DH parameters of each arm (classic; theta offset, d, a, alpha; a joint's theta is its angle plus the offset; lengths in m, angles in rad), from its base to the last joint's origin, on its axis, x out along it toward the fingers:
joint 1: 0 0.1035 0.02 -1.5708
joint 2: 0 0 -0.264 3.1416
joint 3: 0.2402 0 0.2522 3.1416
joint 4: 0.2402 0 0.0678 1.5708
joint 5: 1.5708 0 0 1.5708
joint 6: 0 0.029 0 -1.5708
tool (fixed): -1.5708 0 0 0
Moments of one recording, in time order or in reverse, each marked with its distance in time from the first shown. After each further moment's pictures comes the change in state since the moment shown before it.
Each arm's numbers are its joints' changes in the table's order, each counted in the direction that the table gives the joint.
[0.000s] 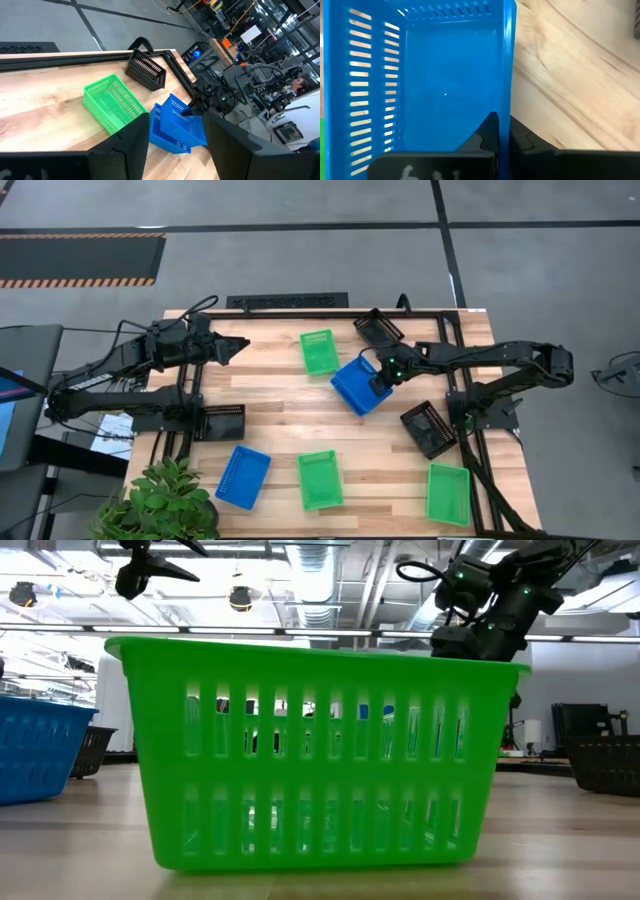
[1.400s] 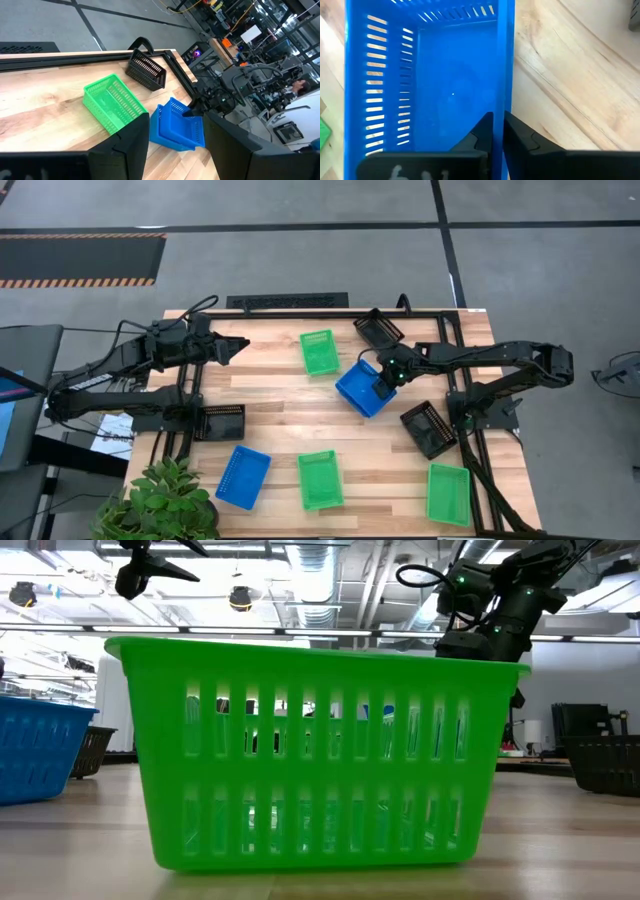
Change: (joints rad) left arm 0.000 0.000 0.000 0.001 0.000 0.000; right arm 0.002 0.000 0.000 0.064 0.004 -0.076
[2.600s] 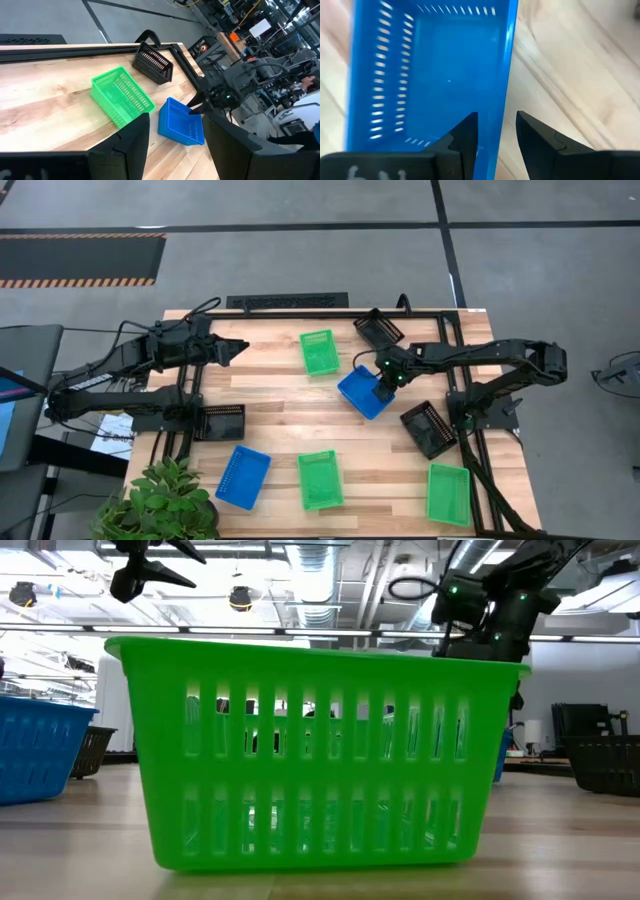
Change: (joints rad) left arm 0.000 0.000 0.000 0.047 0.000 -0.010; right arm 0.000 0.074 0.031 0.069 -0.008 -0.085
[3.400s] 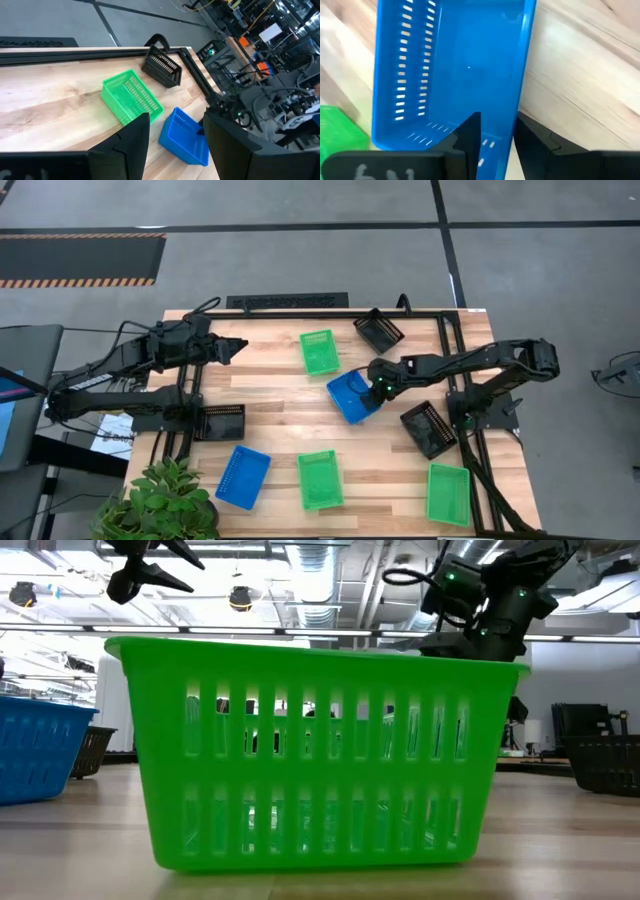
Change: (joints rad) left arm 0.000 0.000 0.000 0.021 0.046 -0.009; right arm 0.153 0.066 0.000 -0.180 0.025 0.395
